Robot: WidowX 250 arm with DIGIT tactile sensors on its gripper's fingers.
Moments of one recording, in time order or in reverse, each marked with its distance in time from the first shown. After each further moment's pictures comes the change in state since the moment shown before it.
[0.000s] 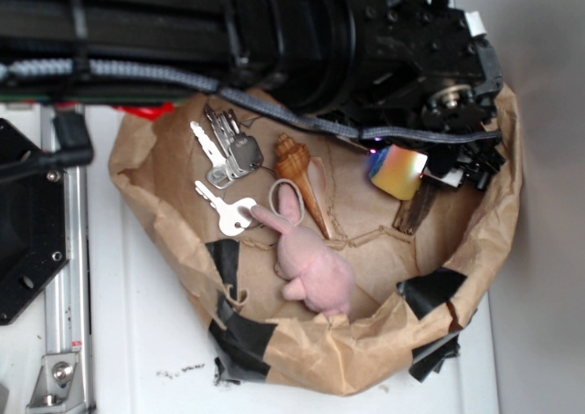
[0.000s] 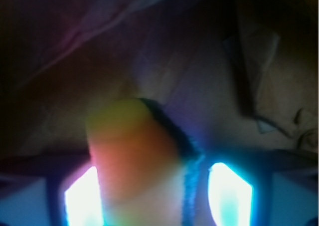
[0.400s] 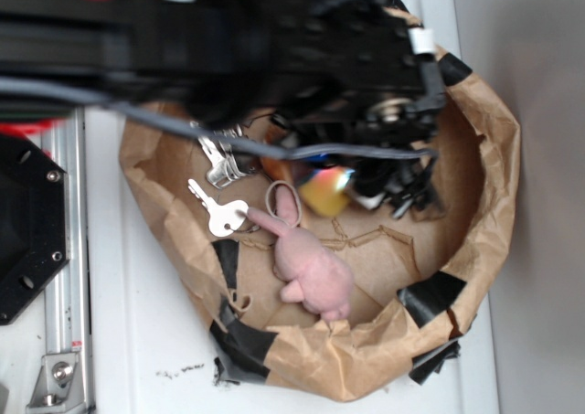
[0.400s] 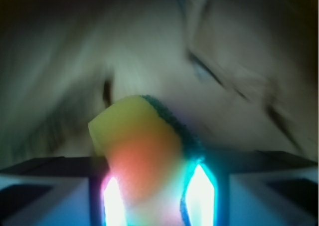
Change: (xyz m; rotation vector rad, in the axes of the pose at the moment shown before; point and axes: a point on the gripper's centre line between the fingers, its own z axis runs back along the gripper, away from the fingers) arm -0.036 0.033 0.047 0.025 0.052 -0.263
